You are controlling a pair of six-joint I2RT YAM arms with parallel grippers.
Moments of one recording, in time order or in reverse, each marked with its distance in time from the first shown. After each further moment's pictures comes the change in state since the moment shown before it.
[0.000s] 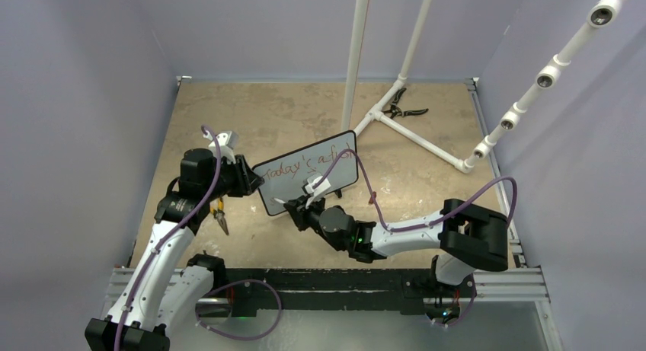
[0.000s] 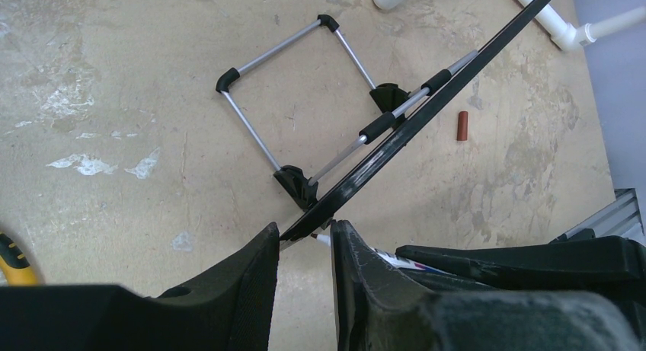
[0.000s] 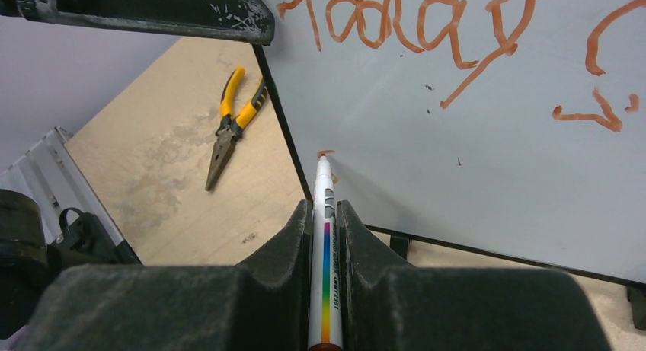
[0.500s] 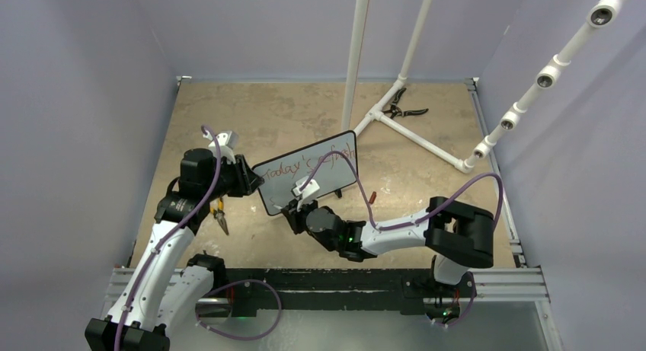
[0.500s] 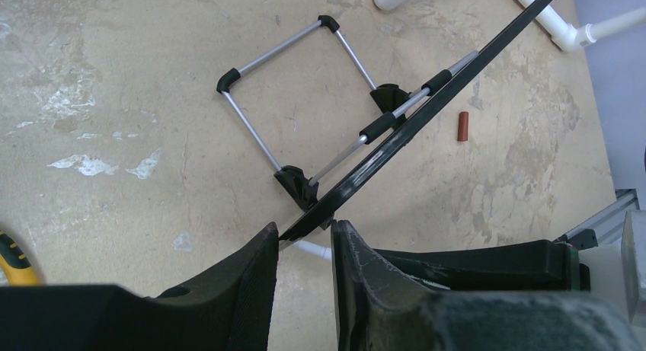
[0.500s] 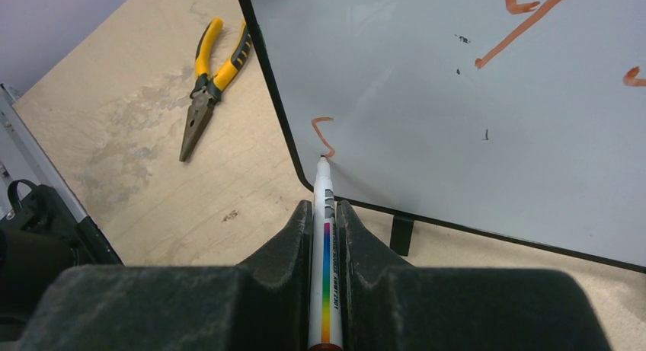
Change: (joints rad) left arm 0.000 0.000 0.000 0.000 -0.001 0.000; right arm 0.000 0.090 0.069 -0.108 -0.005 0.014
